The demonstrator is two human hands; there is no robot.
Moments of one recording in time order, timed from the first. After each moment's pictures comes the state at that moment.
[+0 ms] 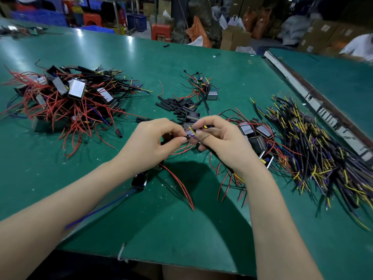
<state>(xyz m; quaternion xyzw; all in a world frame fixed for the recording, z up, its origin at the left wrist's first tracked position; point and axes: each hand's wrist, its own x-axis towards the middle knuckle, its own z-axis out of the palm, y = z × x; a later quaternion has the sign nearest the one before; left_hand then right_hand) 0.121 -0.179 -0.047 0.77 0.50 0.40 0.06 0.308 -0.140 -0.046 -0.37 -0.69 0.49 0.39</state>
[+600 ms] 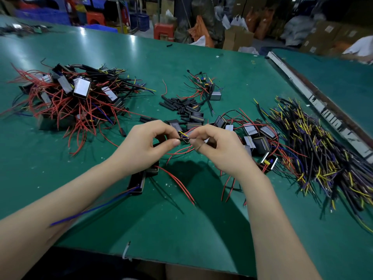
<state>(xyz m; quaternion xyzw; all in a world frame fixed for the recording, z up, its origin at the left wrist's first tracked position) 0.103 -0.184 -0.053 0.75 0.51 0.40 0.10 0.300 -0.140 -0.056 -0.39 -0.81 0.30 0.33</state>
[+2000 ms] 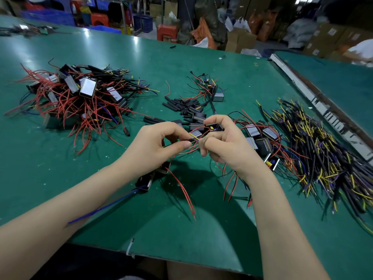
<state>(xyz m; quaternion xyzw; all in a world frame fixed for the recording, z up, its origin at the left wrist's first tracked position) 0.115 -0.194 -0.046 0.74 0.48 0.44 0.15 0.297 -0.147 -0.041 -0.36 -0.65 0.55 0.36</state>
